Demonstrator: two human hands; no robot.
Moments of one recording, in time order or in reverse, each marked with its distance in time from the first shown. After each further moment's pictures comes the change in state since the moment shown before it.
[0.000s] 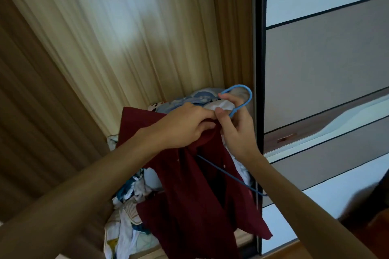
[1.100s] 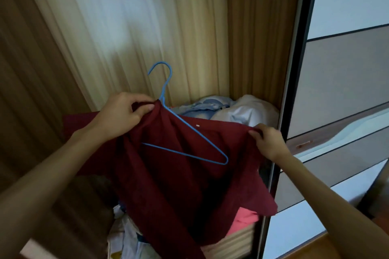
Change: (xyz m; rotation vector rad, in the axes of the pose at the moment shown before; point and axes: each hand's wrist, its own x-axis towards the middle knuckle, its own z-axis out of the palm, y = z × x) left_hand -0.123 -0.169 -0.053 -0.085 0.430 -0.261; right_hand 0.009 0.067 -0.016 -0.981 -0.135 0.265
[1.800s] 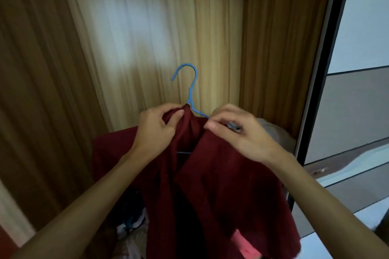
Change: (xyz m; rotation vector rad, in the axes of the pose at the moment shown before) left_hand -0.012 0.009 0.007 -0.384 0.370 -0.087; right_hand -0.030 -0.206 -0.028 0.357 -0.140 -0.692
